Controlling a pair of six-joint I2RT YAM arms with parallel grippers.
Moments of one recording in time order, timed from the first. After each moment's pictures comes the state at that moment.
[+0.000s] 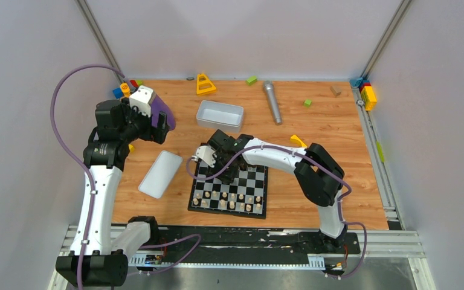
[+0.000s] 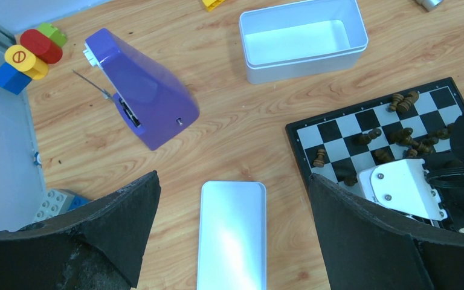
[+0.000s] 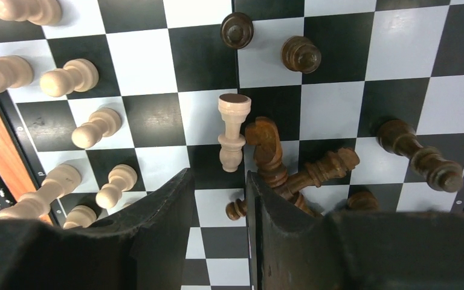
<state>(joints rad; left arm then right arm) 0.03 0.98 1.15 -0.65 0.35 0.24 0.96 1.97 1.47 -0.67 -0.21 -0.38</state>
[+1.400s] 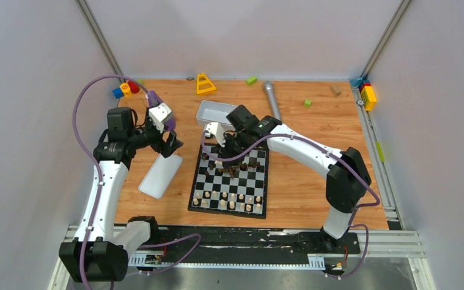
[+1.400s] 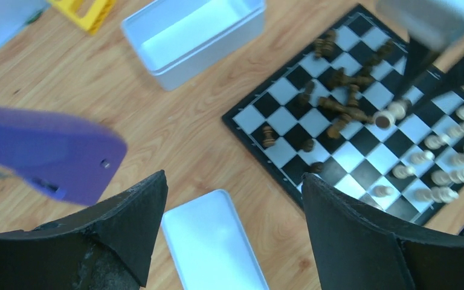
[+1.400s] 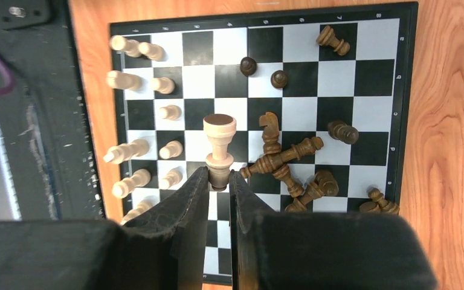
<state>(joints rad) 0.03 1.01 1.02 -0.62 0.67 0.49 0.83 1.79 1.50 -0.71 -0.47 -0.42</state>
